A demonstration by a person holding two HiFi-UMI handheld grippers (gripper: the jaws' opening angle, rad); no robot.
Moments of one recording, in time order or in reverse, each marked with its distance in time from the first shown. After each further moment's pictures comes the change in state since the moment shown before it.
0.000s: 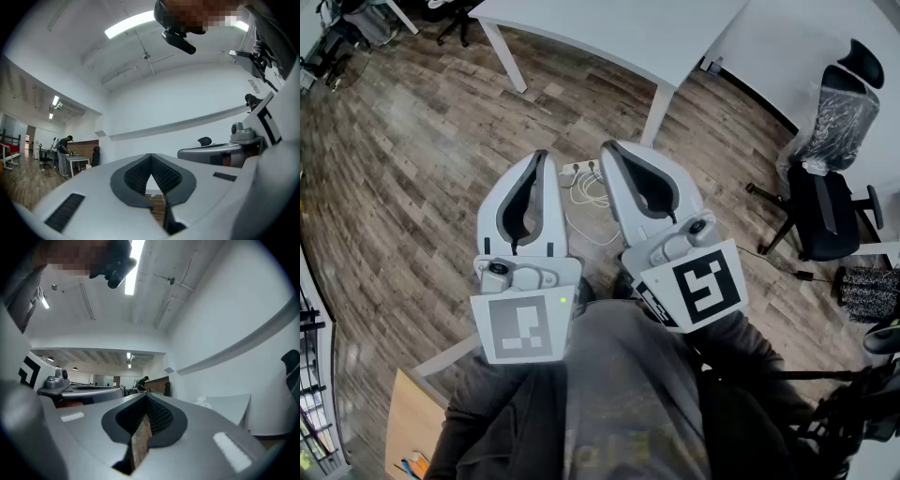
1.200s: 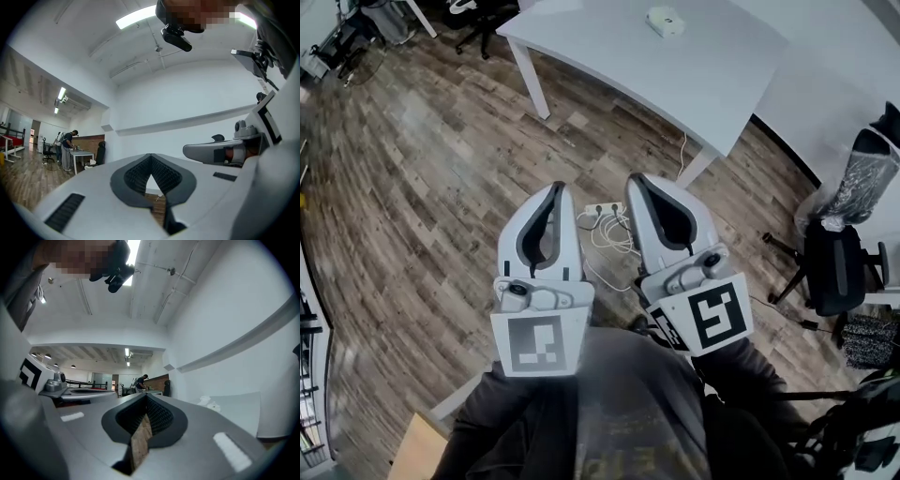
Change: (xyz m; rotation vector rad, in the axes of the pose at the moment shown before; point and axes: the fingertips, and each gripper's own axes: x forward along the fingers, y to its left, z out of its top) left arm 0.113 0.142 -0.062 -0.053 0.041 0.049; right arm 0.175 -0.035 -0.043 0.004 0.021 -0.018
